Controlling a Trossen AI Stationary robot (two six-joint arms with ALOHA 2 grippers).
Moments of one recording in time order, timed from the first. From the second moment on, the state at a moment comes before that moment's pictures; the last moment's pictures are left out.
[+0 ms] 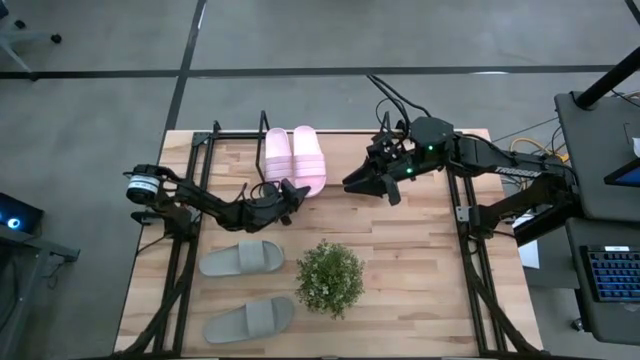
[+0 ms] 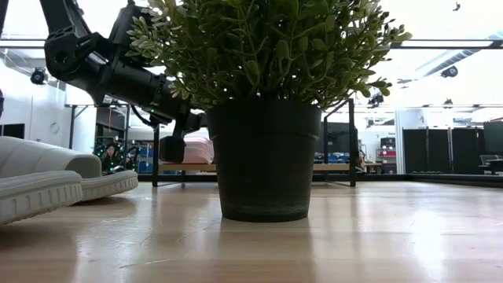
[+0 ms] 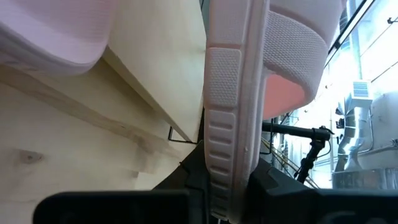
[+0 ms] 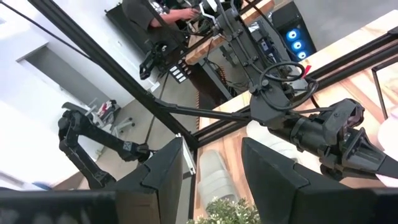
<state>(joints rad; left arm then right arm) -0.02 1.64 0.50 0.93 -0.68 -1.77 -0.11 1.30 1.39 -0.30 -0.38 0.59</state>
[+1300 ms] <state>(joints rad) 0.05 1.64 0.51 0.83 -0.64 -1.90 -0.11 1.30 1.39 -0.26 -0.37 0.61</state>
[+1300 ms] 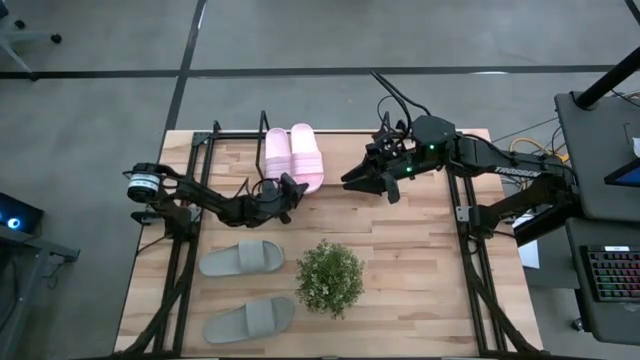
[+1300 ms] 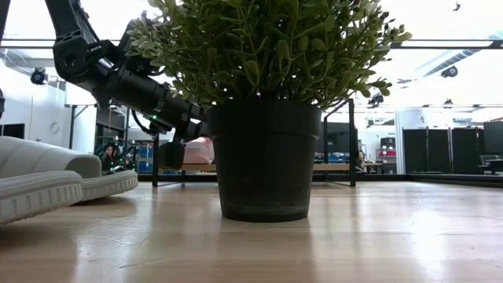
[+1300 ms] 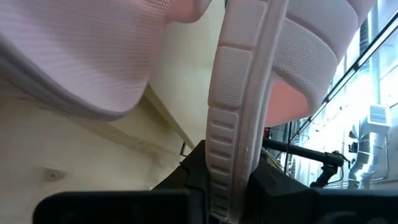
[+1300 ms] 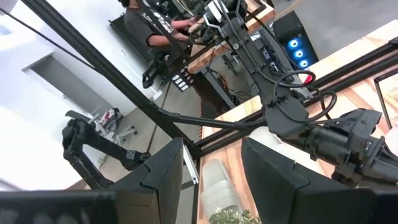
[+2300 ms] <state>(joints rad) 0.05 1.80 0.58 0.96 -0.64 -1.87 -0.09 1.30 1.39 -0.26 -0.37 0.62</state>
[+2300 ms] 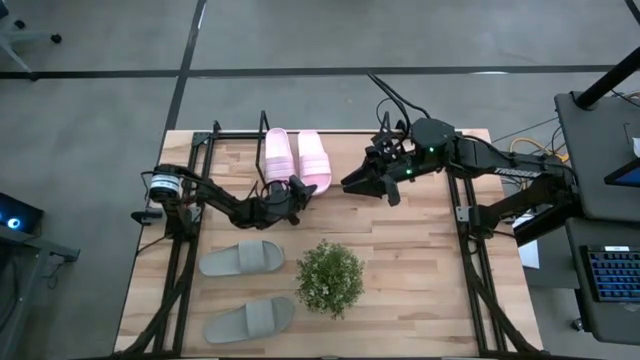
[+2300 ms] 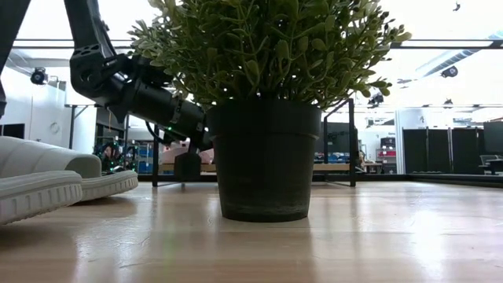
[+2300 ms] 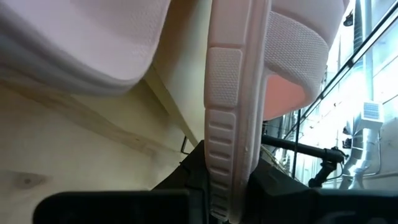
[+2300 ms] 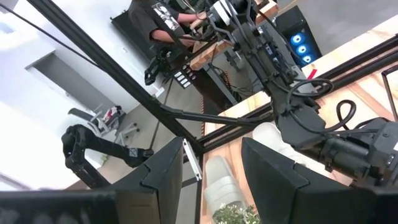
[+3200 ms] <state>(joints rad) 0.05 1.78 0.56 0.95 -0.64 -1.87 -0.09 1.30 1.38 -0.26 -0.37 0.62</state>
